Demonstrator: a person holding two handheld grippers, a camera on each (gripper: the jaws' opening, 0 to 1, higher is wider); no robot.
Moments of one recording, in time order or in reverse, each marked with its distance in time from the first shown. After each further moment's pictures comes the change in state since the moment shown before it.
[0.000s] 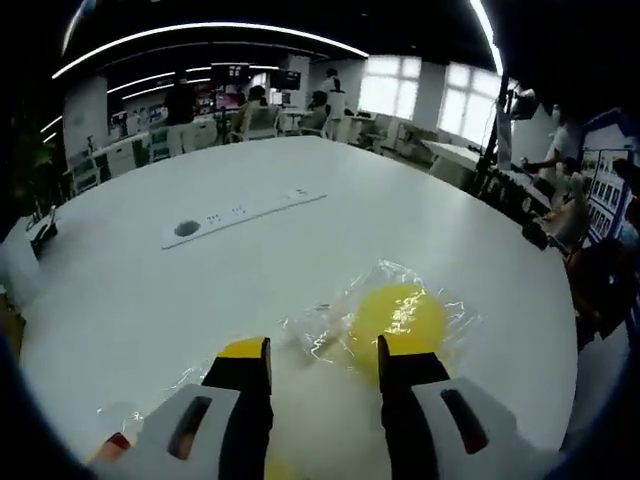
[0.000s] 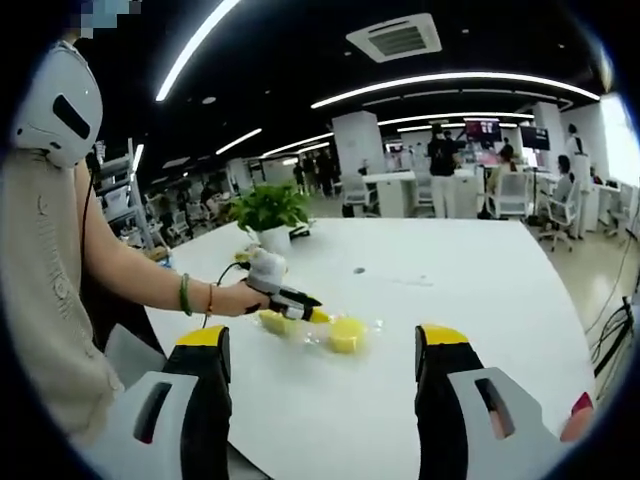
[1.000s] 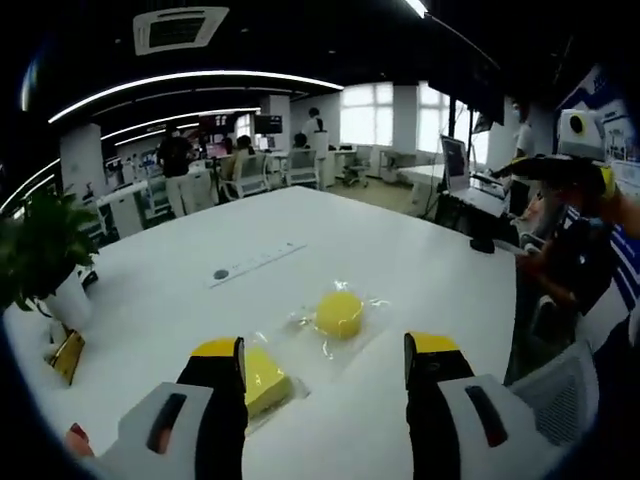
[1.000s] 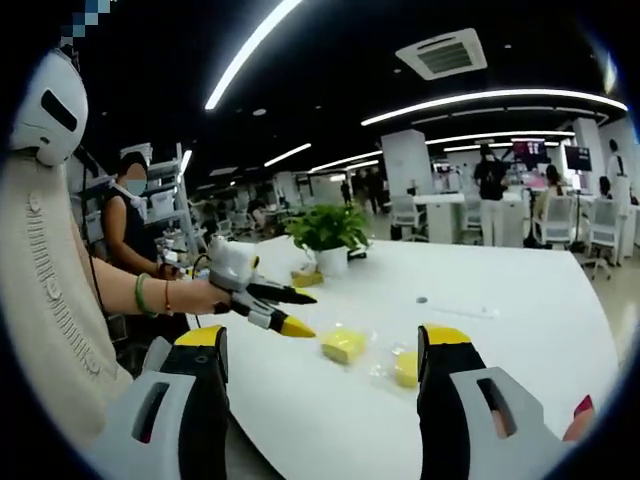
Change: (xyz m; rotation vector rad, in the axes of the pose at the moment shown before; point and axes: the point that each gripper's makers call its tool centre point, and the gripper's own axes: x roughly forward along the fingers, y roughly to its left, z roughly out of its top) left arm -0.198 -0.033 0.020 0.083 -0.175 -0.021; right arm 0.025 0.100 0.029 -0.067 -0.080 0.207
